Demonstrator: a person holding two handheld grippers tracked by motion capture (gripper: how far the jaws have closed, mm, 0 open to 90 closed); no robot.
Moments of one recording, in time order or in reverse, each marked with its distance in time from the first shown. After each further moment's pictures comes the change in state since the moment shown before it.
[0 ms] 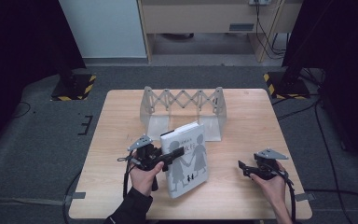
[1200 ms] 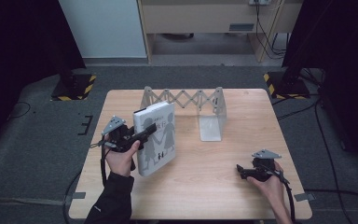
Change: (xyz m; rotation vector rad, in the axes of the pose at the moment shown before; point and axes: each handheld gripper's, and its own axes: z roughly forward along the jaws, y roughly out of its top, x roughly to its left) left arm 0.032 0.060 -0.046 -0.107 0.258 0.095; right arm 0.003 -0.003 0.010 0.103 -0.045 -0.041
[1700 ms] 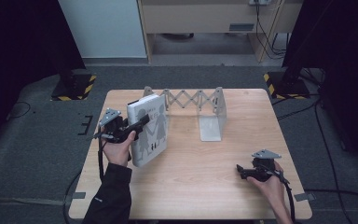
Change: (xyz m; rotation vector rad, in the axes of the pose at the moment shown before) left arm 0.022 0.014 0.016 -0.021 0.105 0.000; right arm 0.000 0.000 0.000 0.000 0.000 -0.003
